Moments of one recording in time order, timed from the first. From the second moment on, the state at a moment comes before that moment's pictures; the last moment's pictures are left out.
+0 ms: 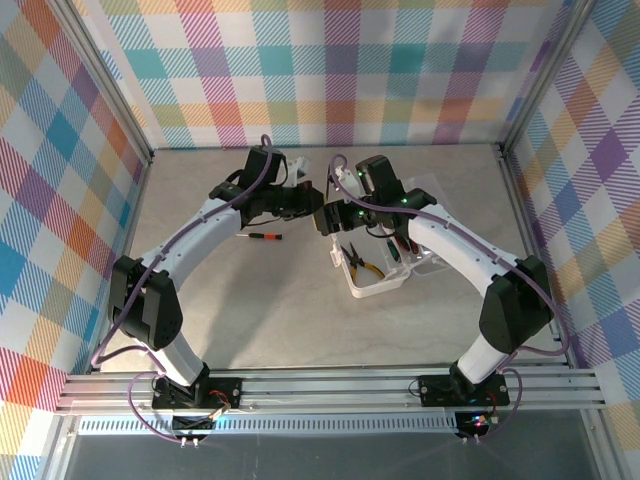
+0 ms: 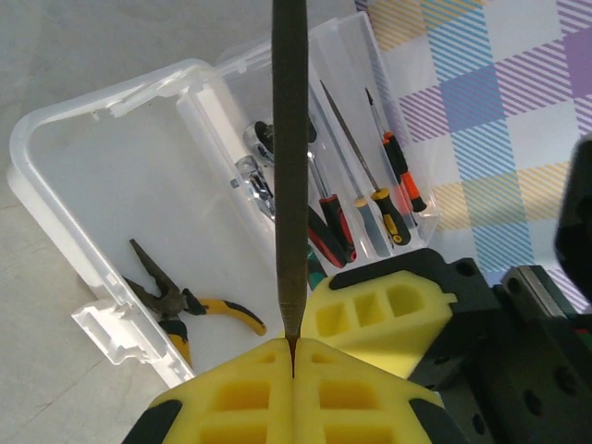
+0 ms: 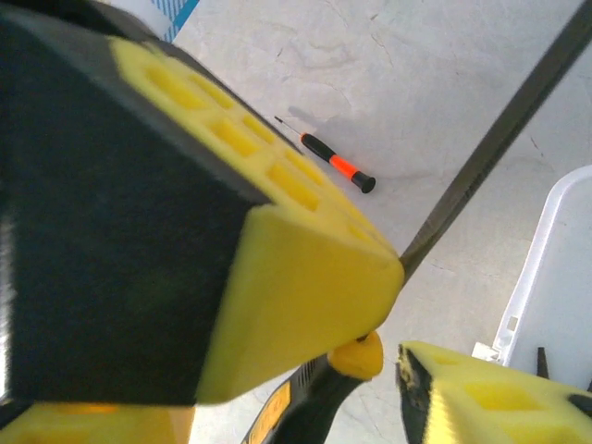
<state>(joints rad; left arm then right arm) -0.46 1.66 1.44 -0.46 0.59 -0.60 0.60 1.63 1.39 -0.50 -0.45 0.24</state>
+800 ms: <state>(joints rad) -0.25 1.65 1.48 -0.70 0.26 -0.42 0.28 1.50 1.38 -0.75 -0.25 0.13</state>
